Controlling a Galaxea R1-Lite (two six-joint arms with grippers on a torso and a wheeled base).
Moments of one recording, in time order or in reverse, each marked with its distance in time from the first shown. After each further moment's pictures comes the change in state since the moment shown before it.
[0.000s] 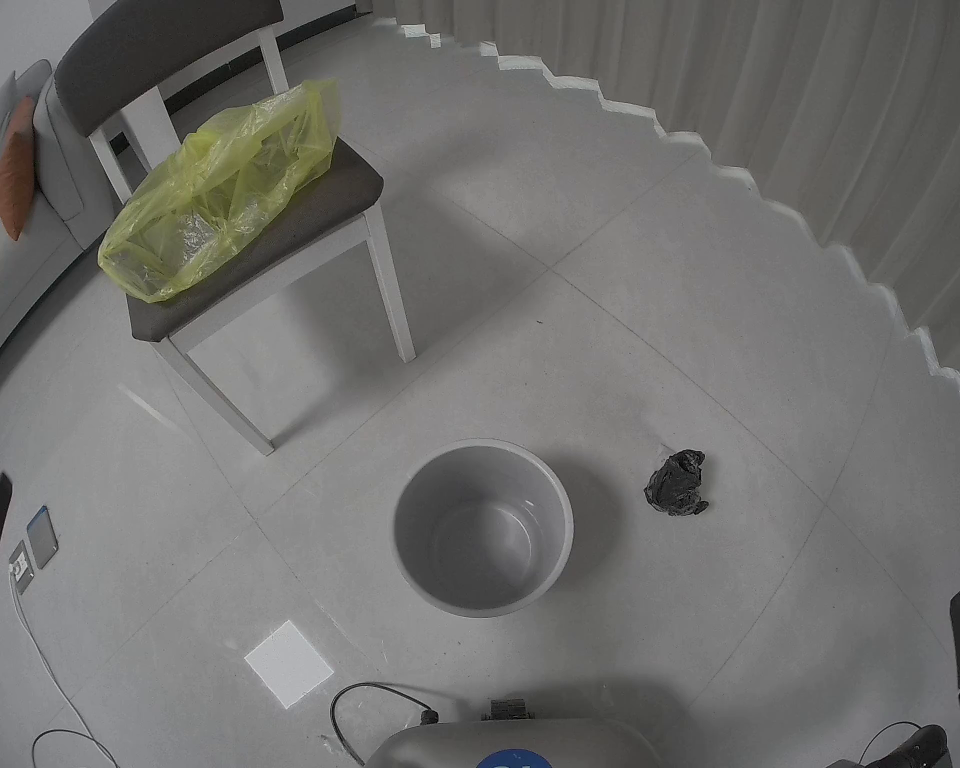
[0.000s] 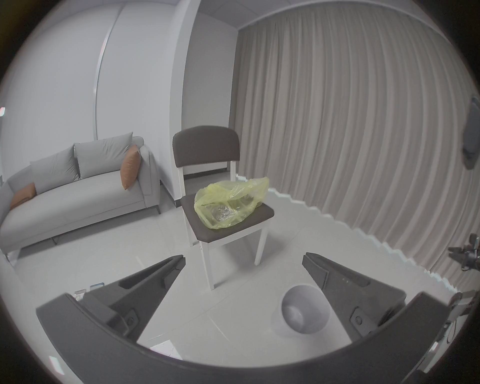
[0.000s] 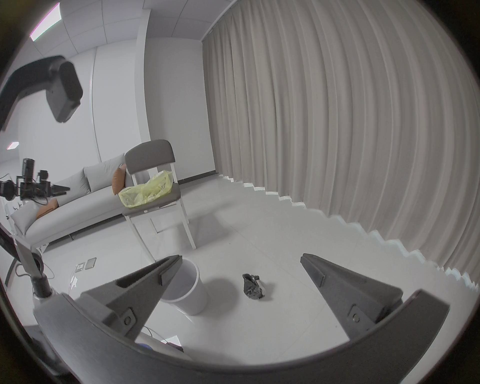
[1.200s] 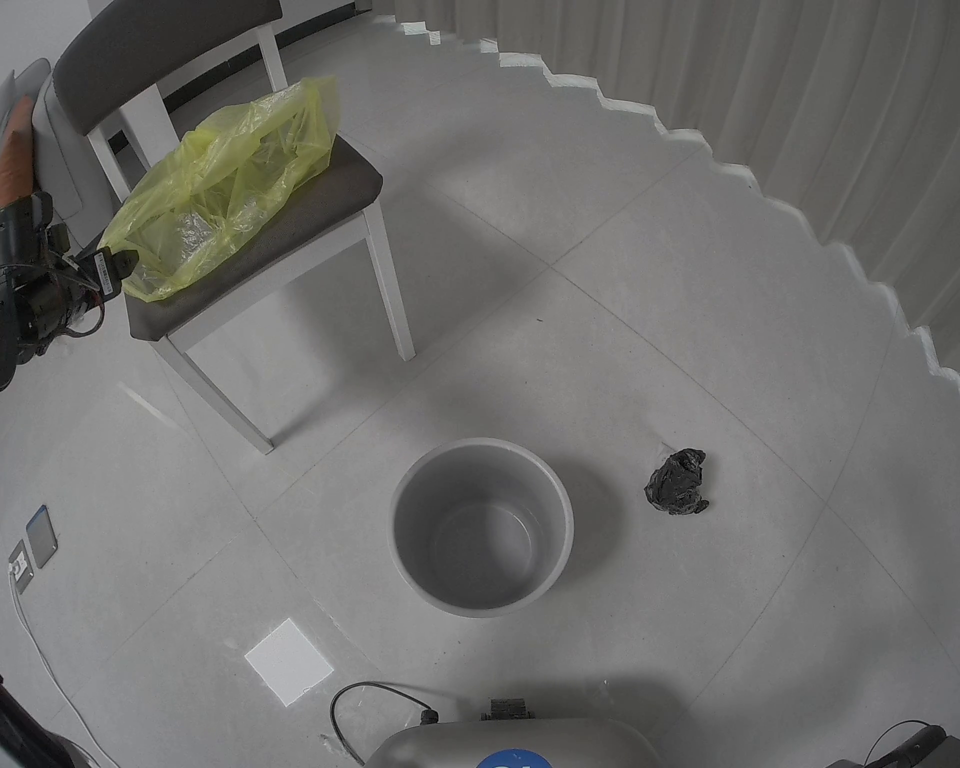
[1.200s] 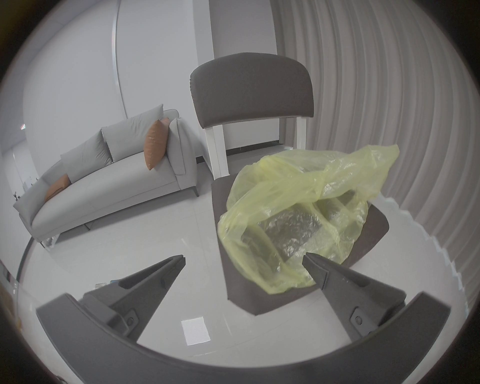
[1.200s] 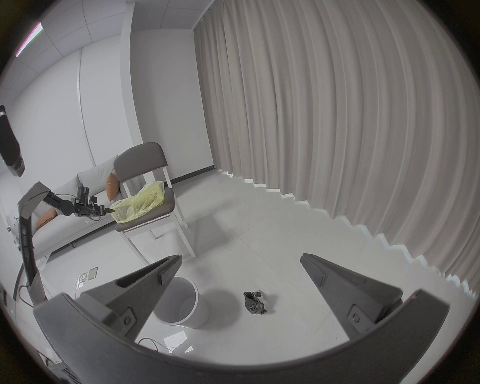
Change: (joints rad) left arm 0.199 1.140 -0.771 -0.196 0.131 -0.065; right arm -0.048 0.424 -0.359 -0.011 0.058 0.005
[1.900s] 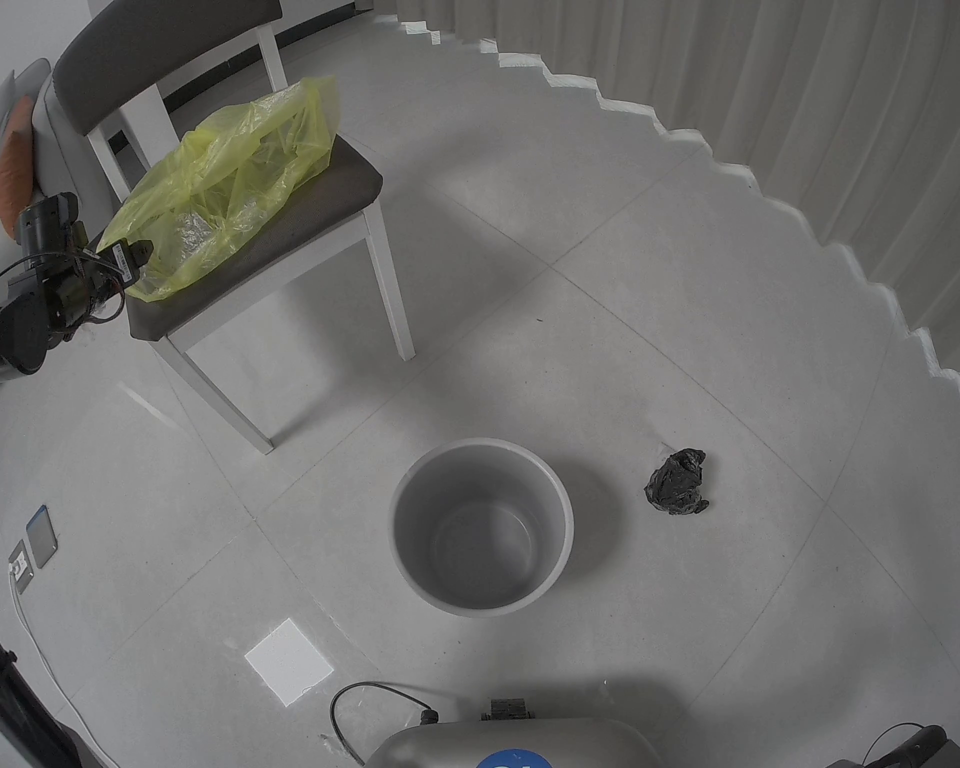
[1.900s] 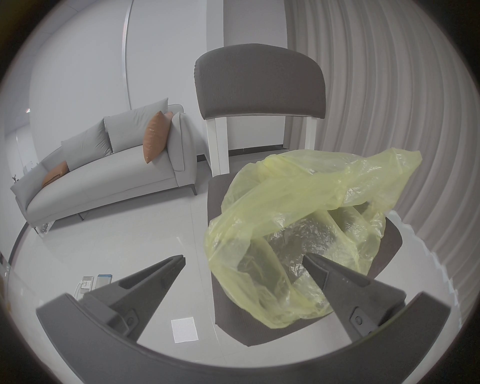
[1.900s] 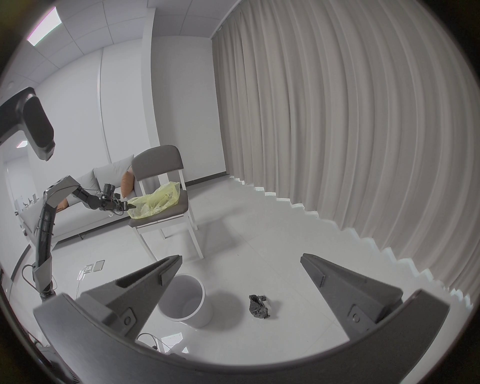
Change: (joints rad) left arm 0.010 0.146 -0.140 -0.025 -0.003 -0.068; right arm 0.004 -0.129 0.072 -0.006 0.067 -0.035
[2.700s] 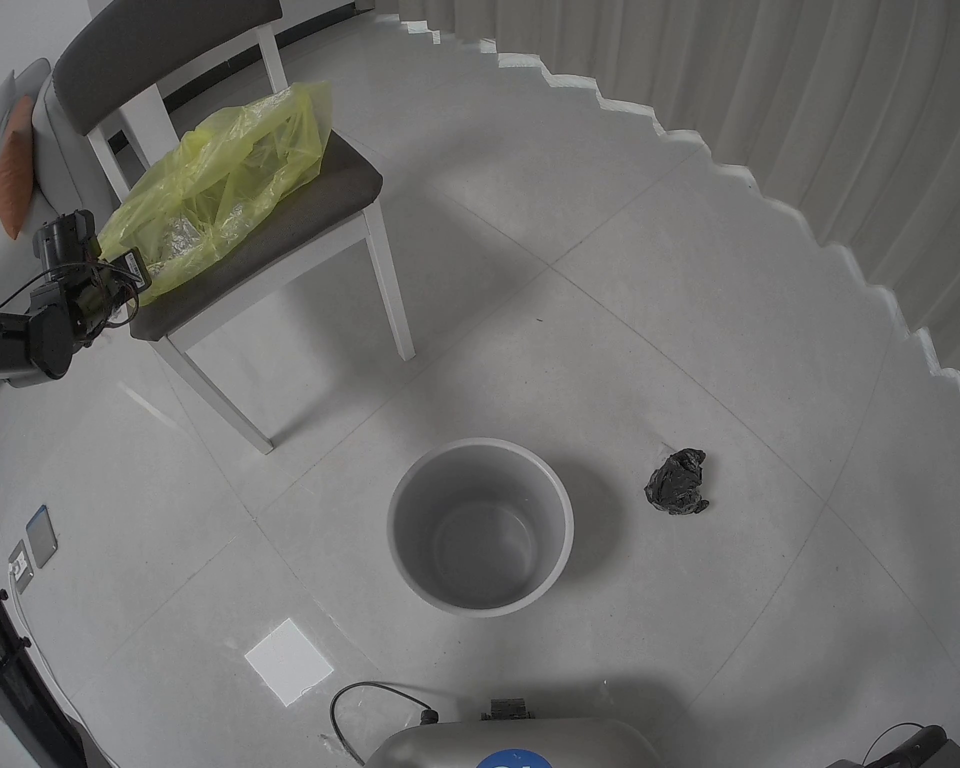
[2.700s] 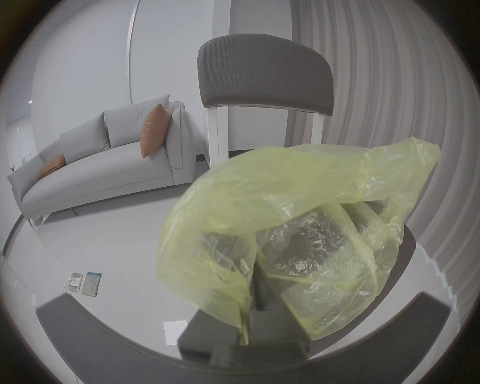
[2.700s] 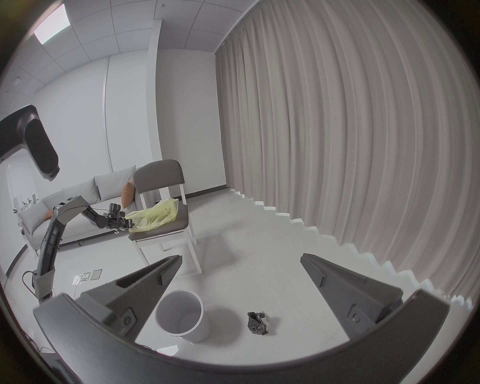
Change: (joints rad) left arm 0.013 0.122 -0.062 -0.093 -0.026 -0.030; right arm -0.001 0.034 -0.122 0.000 -0.001 0.012
